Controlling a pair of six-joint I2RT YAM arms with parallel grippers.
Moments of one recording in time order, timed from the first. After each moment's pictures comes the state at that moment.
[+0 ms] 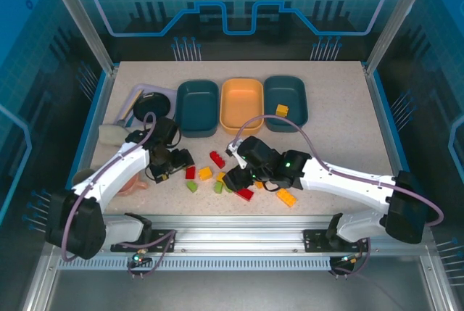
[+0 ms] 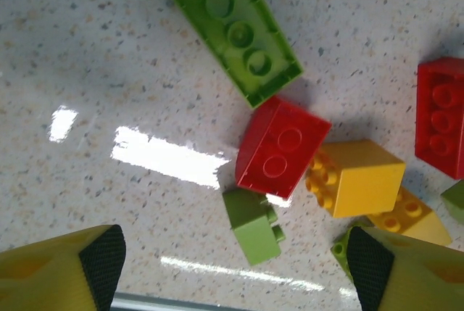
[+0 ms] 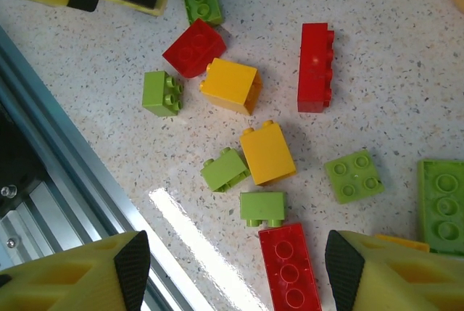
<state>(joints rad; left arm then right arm) -0.29 1.27 0.85 -0.95 0.13 -0.82 1.03 1.34 0.99 -0.52 -0.01 0.34</state>
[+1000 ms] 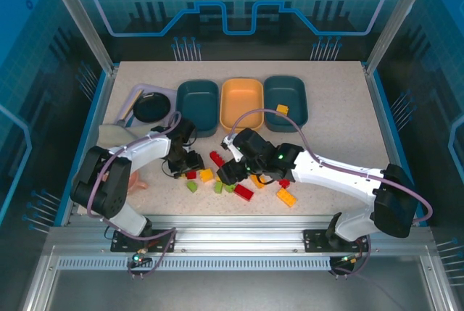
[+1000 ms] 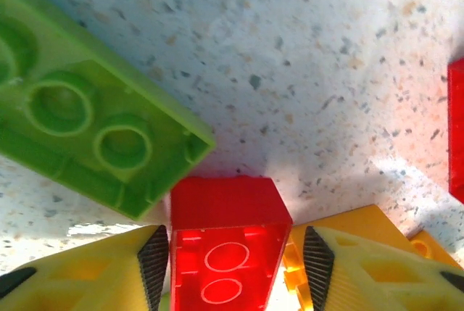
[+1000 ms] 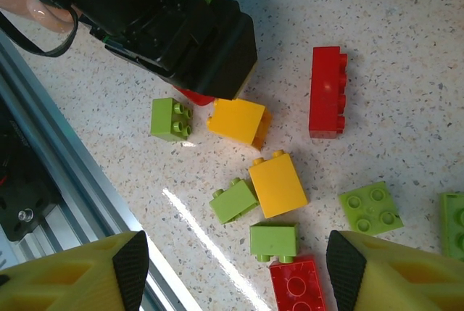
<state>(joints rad) -0.37 1.58 0.87 -0.75 0.21 -0.71 0.98 1.42 1.04 -0.49 -0.08 0.34</state>
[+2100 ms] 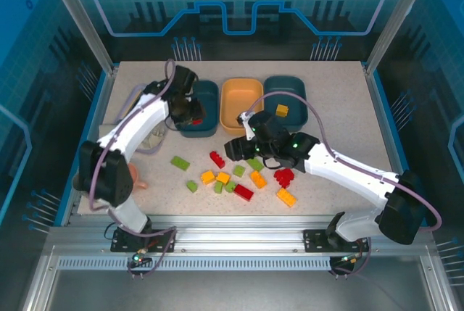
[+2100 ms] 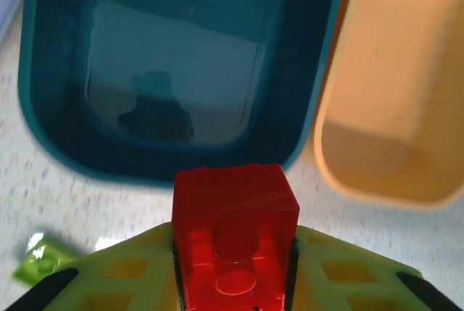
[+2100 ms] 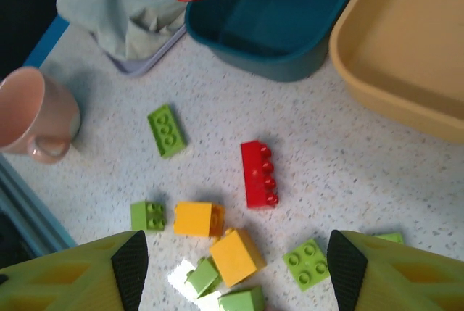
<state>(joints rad) -0.29 1.79 1.58 -0.95 0.06 -0.65 0.83 1.35 1.08 -0.43 -0.03 0.46</state>
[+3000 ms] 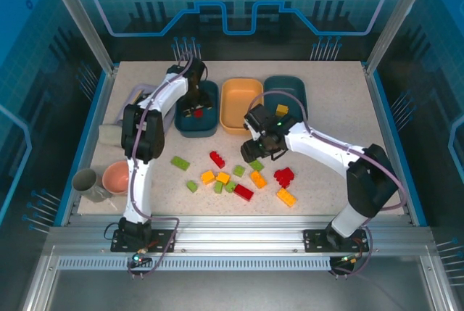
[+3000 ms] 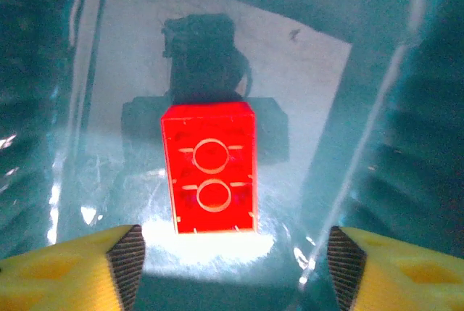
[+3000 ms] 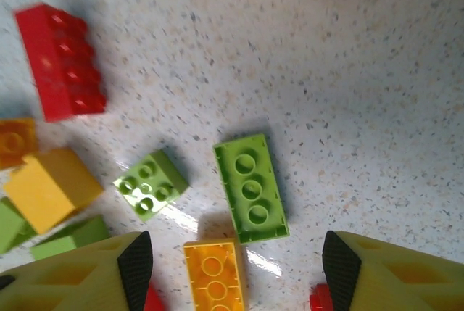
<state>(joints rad) -0.22 2.26 1.99 -1.05 0.03 -0.64 0.71 1.65 1.22 -0.82 -0.01 0.27</state>
